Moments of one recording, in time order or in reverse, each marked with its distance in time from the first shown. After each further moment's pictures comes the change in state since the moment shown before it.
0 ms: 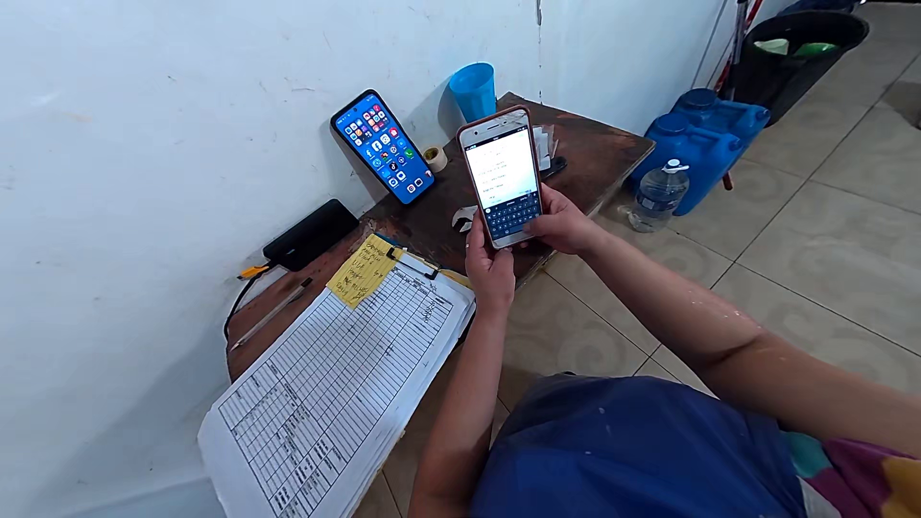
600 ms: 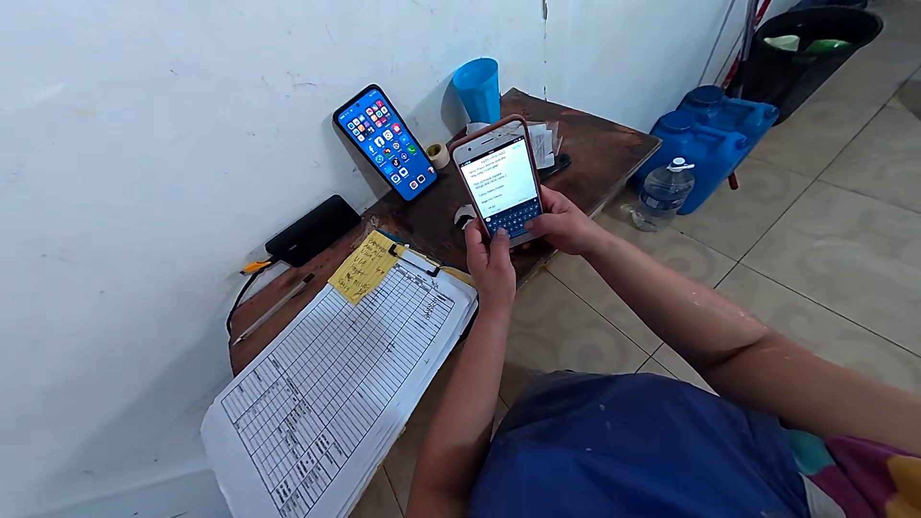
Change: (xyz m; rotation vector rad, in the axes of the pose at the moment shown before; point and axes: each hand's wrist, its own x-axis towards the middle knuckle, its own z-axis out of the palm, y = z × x) left_hand 0.003 -0.001 0.004 0.031 0.083 -0.003; right_hand 0.001 0.004 -0.004 -0.074 -0.089 -0.040
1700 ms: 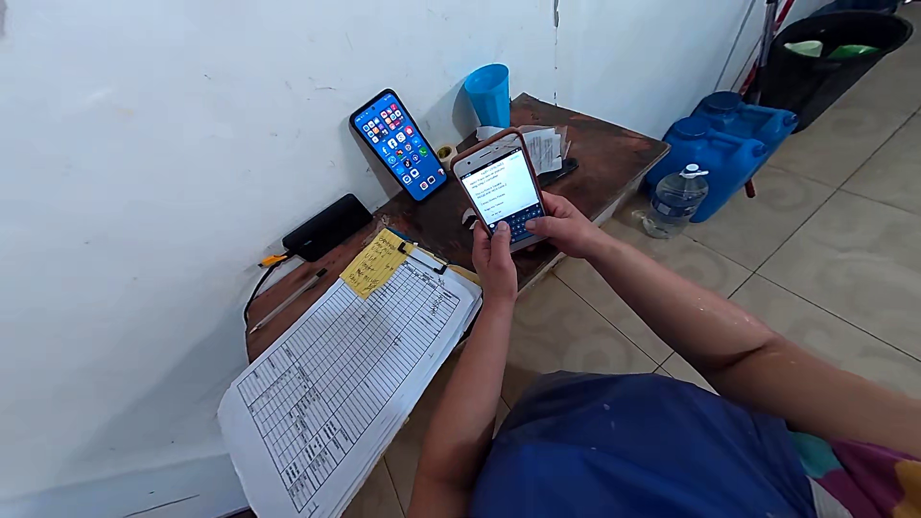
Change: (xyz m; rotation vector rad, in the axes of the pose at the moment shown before) left_hand 0.003 0.002 0.001 -0.083 -0.010 -0.039; right_hand 0.000 0.001 0.003 -0.057 -0.001 -0.006
